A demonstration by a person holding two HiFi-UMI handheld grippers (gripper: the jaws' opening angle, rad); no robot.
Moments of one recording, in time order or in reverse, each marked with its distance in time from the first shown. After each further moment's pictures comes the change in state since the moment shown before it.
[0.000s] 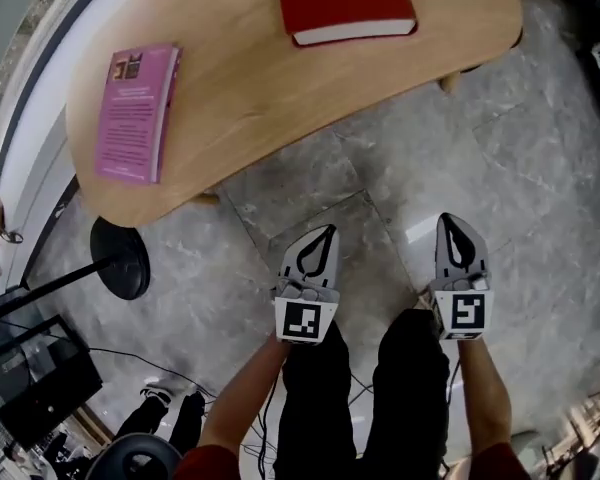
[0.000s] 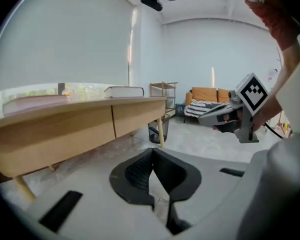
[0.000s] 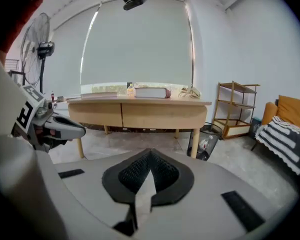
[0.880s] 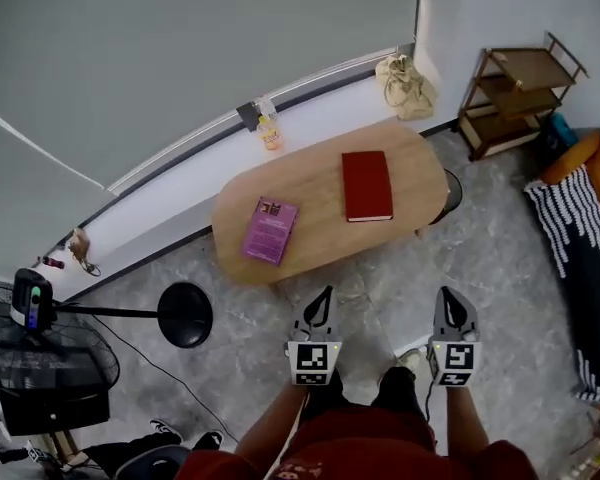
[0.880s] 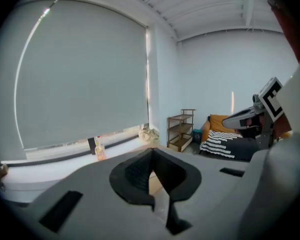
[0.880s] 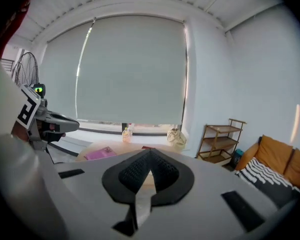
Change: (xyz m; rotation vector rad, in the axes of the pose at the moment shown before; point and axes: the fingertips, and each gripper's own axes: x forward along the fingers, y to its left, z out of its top) left arm -0.254 0.066 0.468 -0.128 -0.064 0.231; right arm -0.253 -0.009 0.465 -0.028 -0.045 -0.096
